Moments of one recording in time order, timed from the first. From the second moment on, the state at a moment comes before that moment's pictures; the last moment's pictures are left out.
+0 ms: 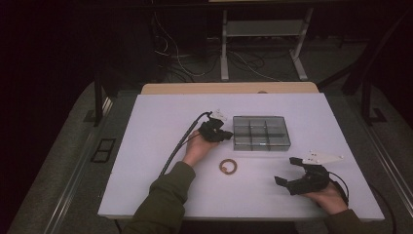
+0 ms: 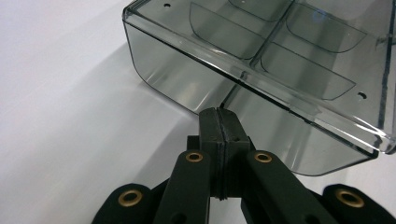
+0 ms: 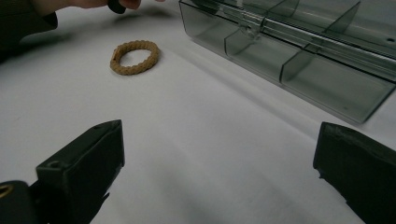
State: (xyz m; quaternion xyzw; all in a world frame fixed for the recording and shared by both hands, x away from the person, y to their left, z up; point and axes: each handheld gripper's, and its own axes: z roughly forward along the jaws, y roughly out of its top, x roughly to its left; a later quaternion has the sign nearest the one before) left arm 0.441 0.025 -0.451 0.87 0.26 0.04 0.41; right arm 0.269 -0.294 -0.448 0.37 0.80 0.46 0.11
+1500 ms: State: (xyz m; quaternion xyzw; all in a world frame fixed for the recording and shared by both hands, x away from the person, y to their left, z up) left arm 0.333 0.140 -0.429 0.83 0.29 0.10 0.47; right arm 0.361 -0.275 -0.404 0.36 0.80 0.46 0.10
